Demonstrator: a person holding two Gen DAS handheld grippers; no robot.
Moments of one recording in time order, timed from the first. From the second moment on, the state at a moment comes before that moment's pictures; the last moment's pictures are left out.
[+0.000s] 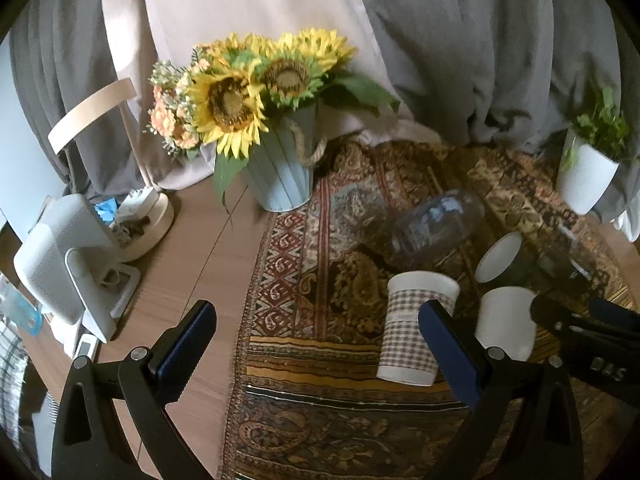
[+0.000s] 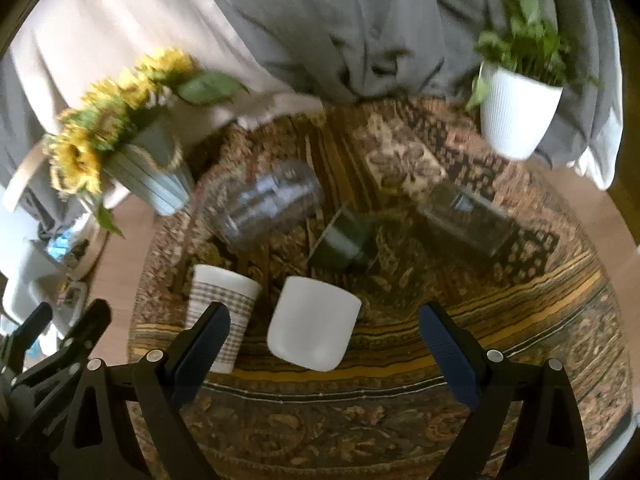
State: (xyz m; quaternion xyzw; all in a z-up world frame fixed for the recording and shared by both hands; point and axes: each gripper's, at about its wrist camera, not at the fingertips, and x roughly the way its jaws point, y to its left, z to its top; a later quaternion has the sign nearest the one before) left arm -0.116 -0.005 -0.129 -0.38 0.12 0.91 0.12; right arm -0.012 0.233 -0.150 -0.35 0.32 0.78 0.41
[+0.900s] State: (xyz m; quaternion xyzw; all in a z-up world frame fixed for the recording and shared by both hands) left arm -0.139 0.000 -0.166 -0.42 0.13 0.89 0.12; right arm -0.043 0.262 -0.225 -0.42 0.41 0.73 0.36
